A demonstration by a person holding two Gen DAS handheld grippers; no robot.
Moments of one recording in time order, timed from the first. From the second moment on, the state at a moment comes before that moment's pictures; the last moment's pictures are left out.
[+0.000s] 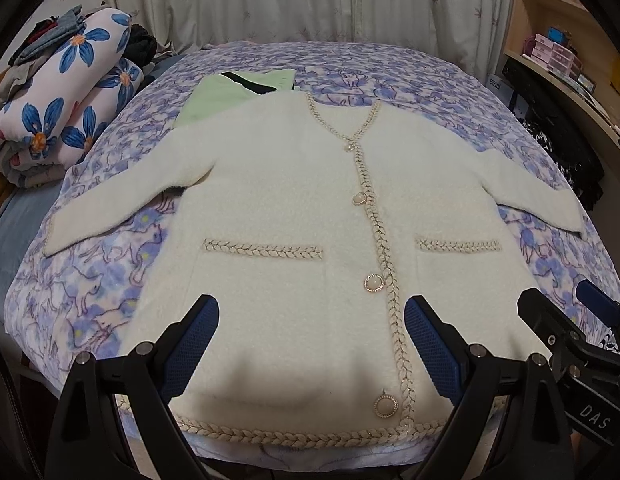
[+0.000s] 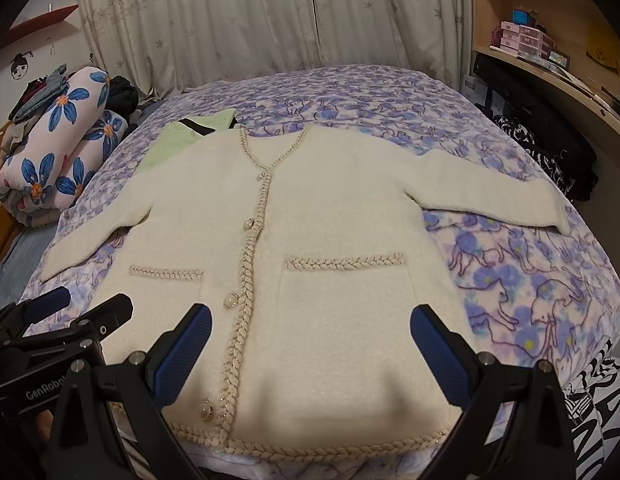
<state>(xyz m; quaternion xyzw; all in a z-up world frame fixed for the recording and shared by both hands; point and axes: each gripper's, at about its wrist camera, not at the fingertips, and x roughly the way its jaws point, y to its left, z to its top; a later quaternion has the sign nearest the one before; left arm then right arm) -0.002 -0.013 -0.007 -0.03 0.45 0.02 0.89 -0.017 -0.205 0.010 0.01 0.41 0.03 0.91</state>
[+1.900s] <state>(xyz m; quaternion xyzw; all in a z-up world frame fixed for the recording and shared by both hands) 0.127 -0.094 0.074 0.01 0.33 -0.06 0.94 0.072 -0.363 0.097 0.08 0.36 -0.03 0.93</state>
